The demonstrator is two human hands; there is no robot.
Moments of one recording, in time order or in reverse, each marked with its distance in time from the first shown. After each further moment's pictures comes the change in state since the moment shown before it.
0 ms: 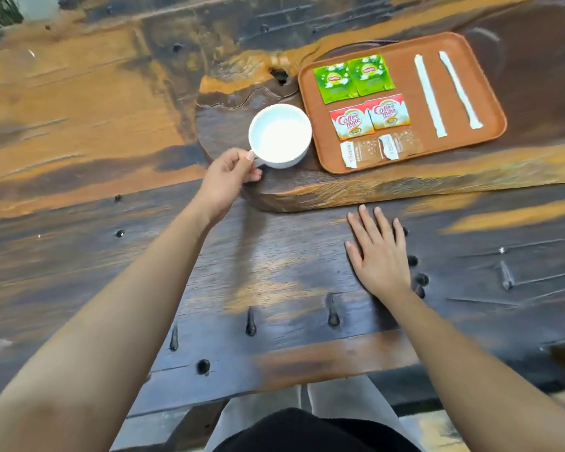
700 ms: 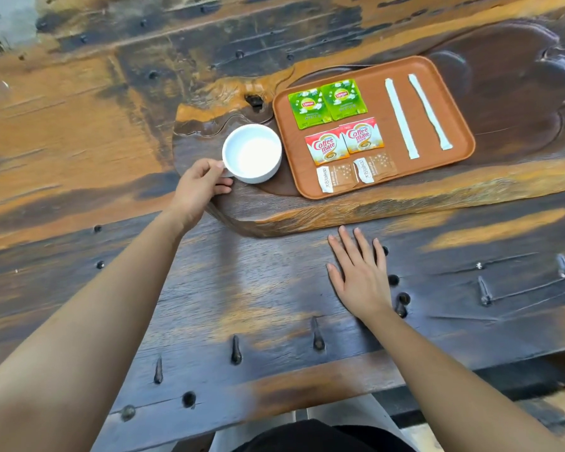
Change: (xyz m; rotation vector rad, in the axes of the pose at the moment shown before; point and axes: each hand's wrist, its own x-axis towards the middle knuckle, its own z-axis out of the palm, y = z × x) left_hand 0.044 0.010 -0.004 -0.017 0.074 -0.068; right_hand 0.002 0.003 0.000 -0.002 -0.008 -0.008
